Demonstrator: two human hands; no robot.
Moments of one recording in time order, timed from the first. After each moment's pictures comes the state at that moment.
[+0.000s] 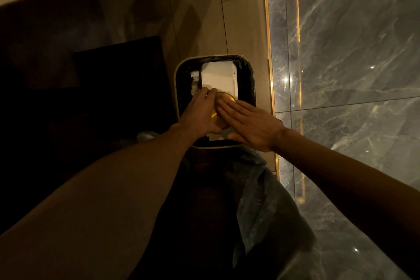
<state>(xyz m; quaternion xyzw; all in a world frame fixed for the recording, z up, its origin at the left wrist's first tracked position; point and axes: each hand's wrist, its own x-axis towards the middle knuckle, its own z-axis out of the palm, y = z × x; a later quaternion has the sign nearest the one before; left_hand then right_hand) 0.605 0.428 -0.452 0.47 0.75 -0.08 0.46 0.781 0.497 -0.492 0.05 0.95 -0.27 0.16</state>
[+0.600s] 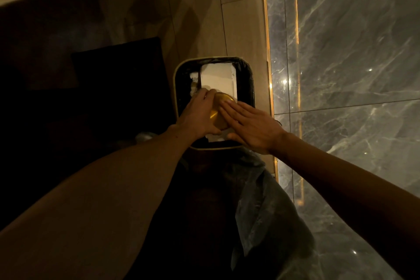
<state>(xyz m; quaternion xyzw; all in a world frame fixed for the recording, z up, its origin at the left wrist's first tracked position) 0.603 0.428 -0.452 0.46 0.76 -0.09 0.45 0.783 0.493 -0.491 0.08 0.95 -0.28 0.14</state>
